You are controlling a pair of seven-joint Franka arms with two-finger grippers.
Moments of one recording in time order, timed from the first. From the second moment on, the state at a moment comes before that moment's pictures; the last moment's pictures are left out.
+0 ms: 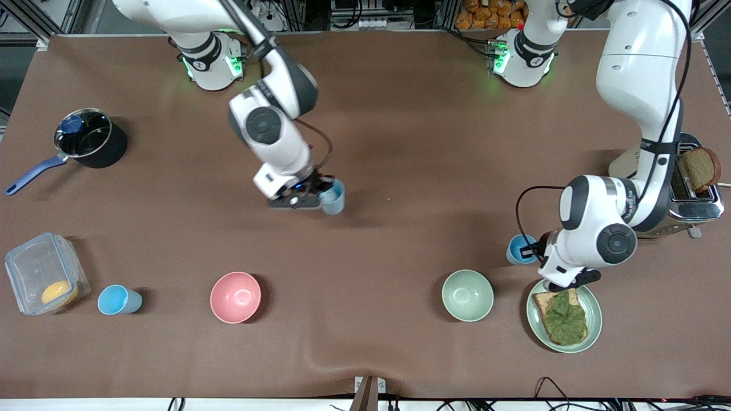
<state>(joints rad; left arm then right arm) -0.11 0.65 -0.02 -1.56 -0.01 2.04 -0.38 0.53 0.41 0.19 -1.86 0.07 2.31 0.73</state>
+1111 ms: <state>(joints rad) -0.11 0.59 -0.02 -1.56 -0.02 2.03 -0.42 0.63 0.64 0.23 -1.66 0.02 2.31 0.85</state>
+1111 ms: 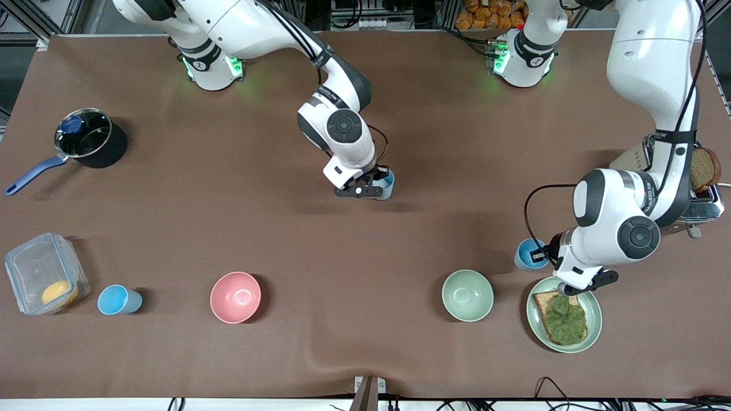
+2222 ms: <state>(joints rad) -0.13 0.37 -0.38 -1.73 -0.02 2.02 -0.83 0.50 0.44 0.24 -1.58 0.01 2.13 0.72</state>
